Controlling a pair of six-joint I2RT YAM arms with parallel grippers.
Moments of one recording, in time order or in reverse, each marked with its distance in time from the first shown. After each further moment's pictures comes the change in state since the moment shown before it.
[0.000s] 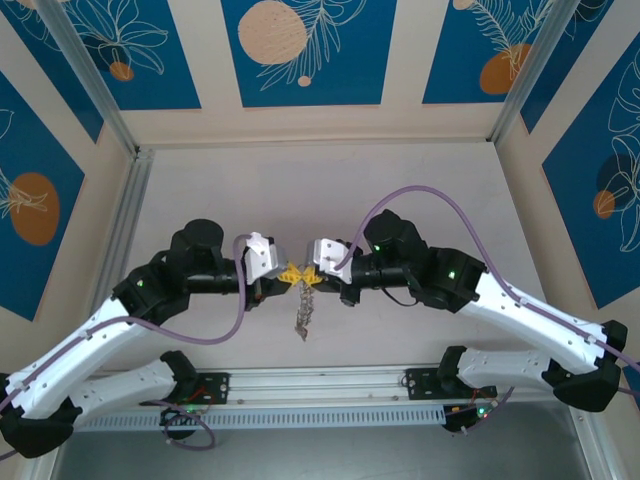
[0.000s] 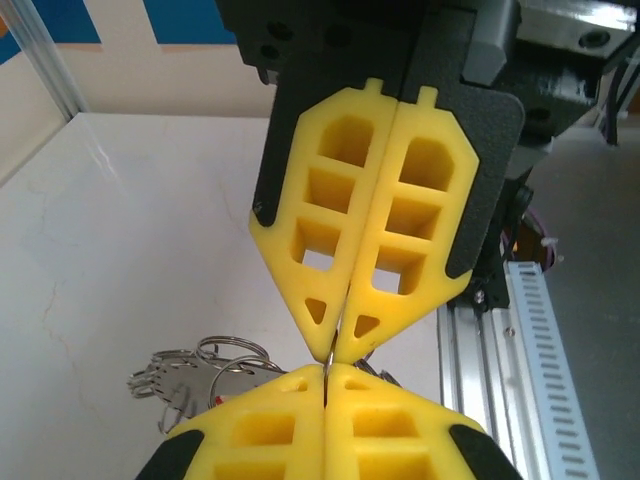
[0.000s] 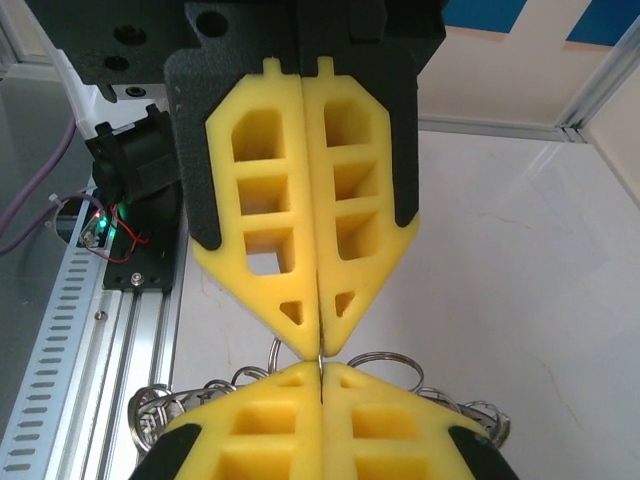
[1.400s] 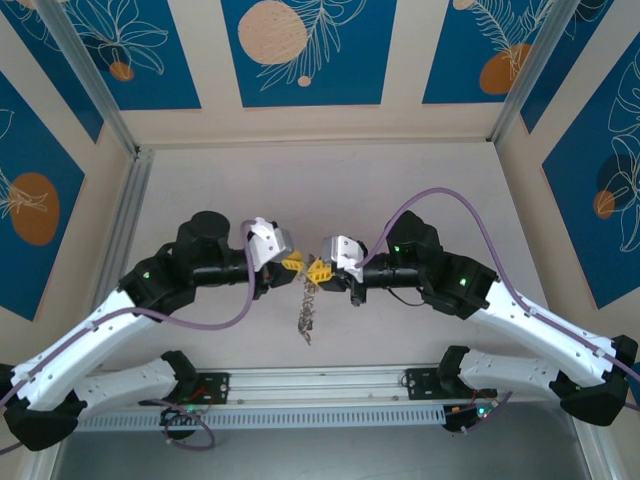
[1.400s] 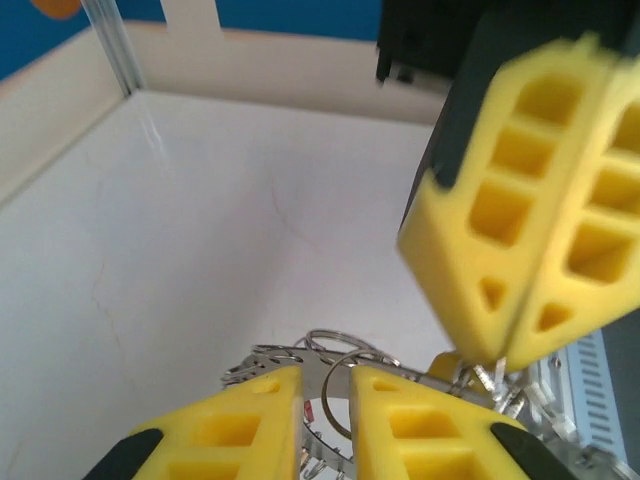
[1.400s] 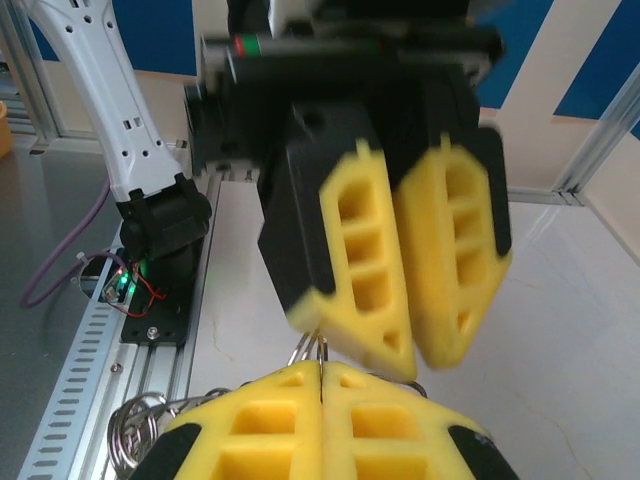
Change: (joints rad) left arm -0.002 0.069 0.064 -0.017 -0.114 -0.049; right arm -0.063 -0.087 -0.097 0.152 -0.131 0.041
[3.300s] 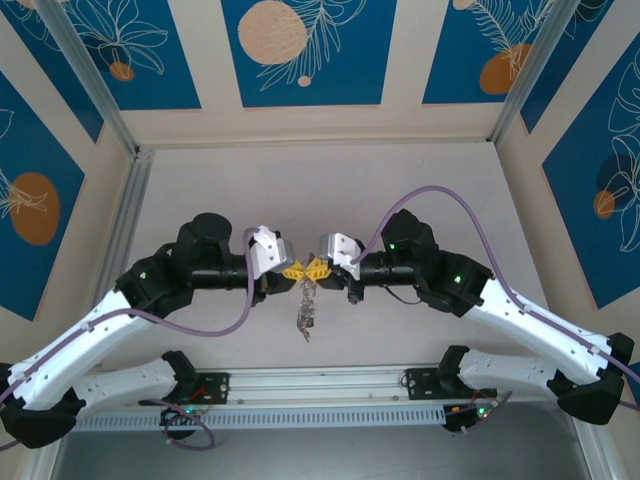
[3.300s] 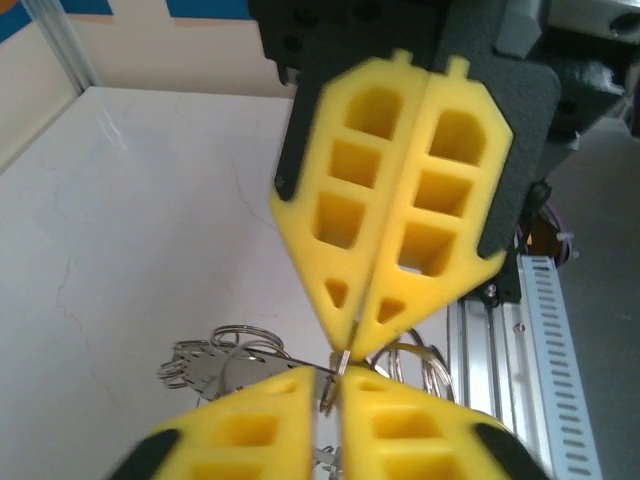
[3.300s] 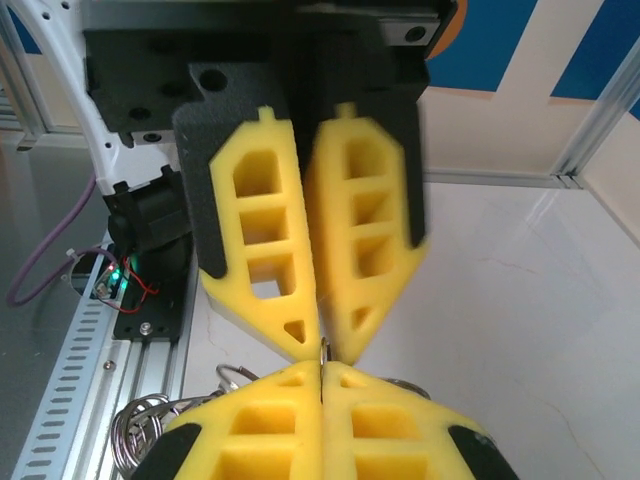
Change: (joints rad) left arm -0.031 -0.002 0.036 -0.079 0.039 0.062; right arm -0.013 0.024 -0.005 0.005 0.008 0.011
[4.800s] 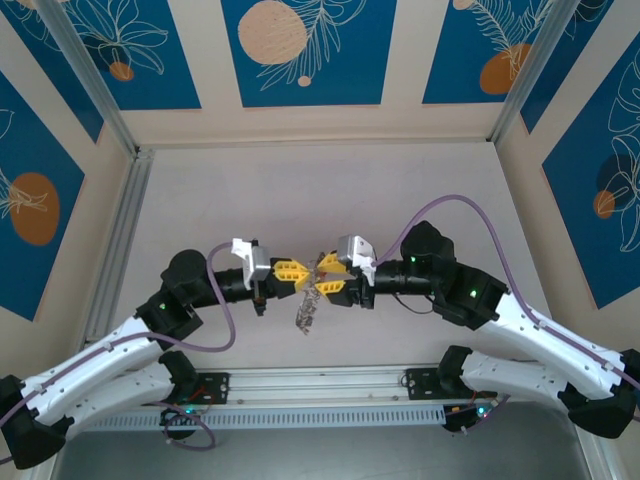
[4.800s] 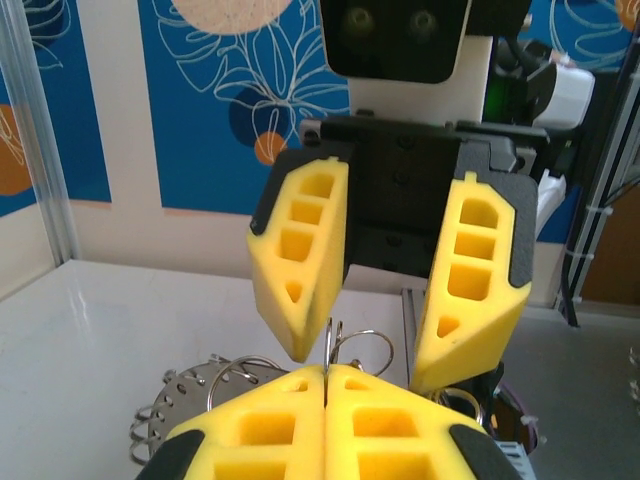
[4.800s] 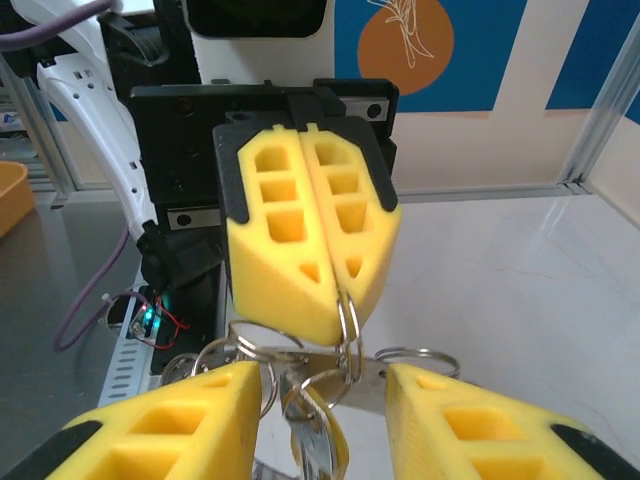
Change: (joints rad) left arm 0.031 -0.182 -0.484 0.867 0.134 -0.355; right arm -0.008 -0.128 -0.110 0.081 -0.027 0.147
